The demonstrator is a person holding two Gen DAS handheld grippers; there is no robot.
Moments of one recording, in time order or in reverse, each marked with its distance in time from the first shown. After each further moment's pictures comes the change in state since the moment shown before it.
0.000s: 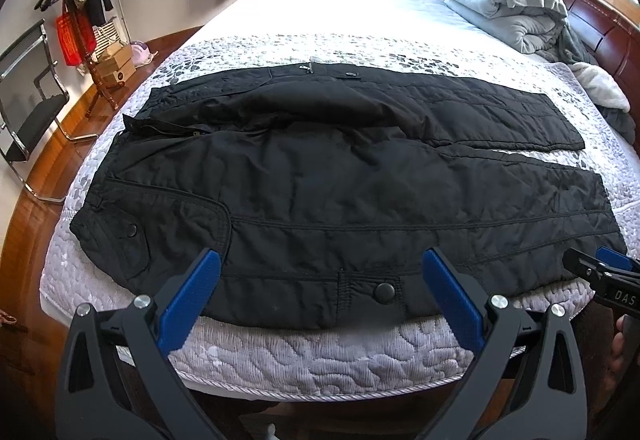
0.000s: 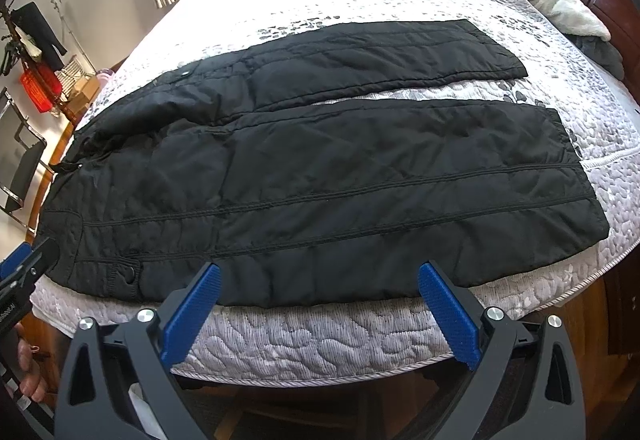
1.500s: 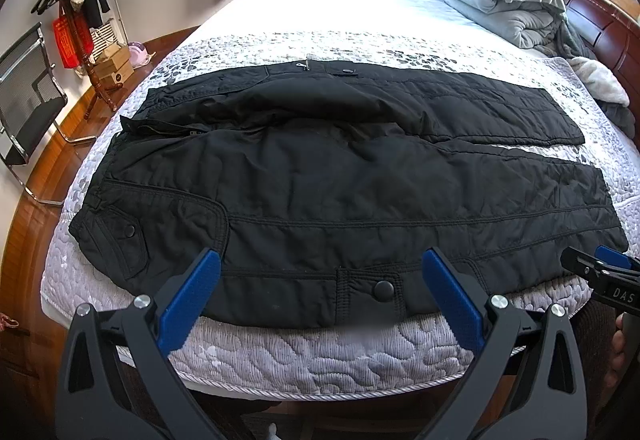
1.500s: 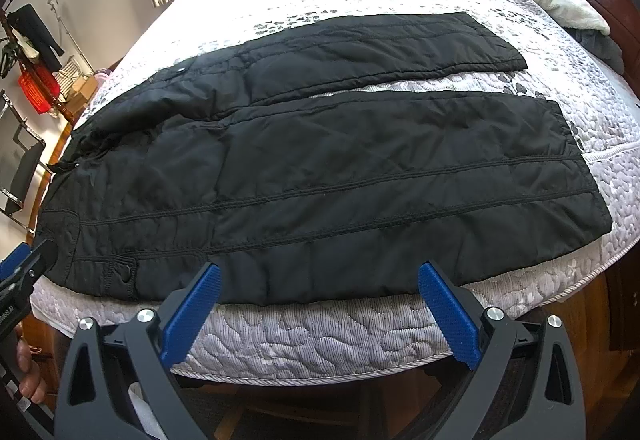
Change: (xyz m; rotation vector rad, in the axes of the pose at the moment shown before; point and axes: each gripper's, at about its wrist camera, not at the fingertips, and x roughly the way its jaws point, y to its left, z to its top) left arm 0.002 -0.001 -0.001 0.012 0.006 0.000; right arm 0.005 -0.003 -0.003 0.009 0.014 0.001
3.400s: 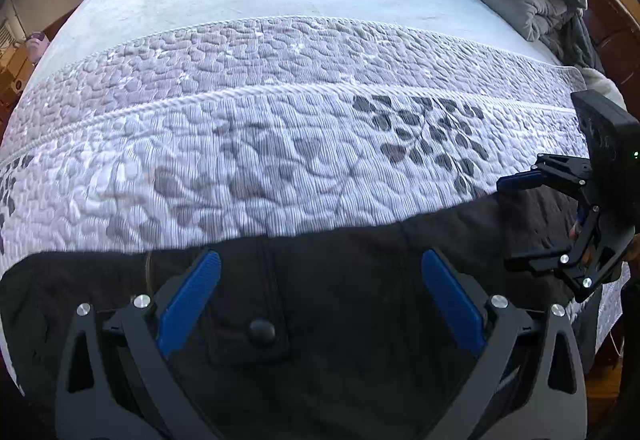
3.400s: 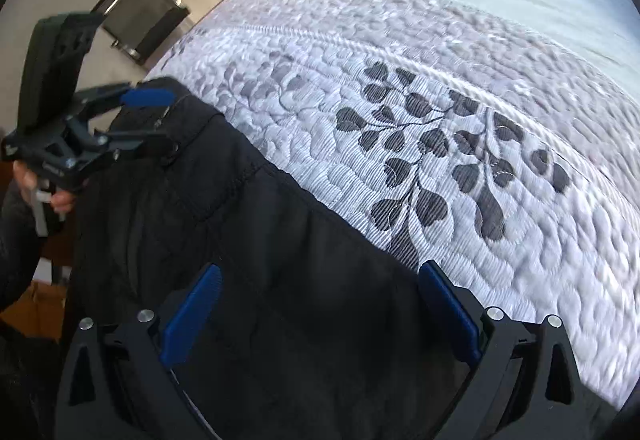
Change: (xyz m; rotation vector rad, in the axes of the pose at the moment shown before) left arm 0.282 -0.066 0.308 0.089 0.271 -0.252; right arm 0.248 0.035 0.362 -0.690 0.351 0.543
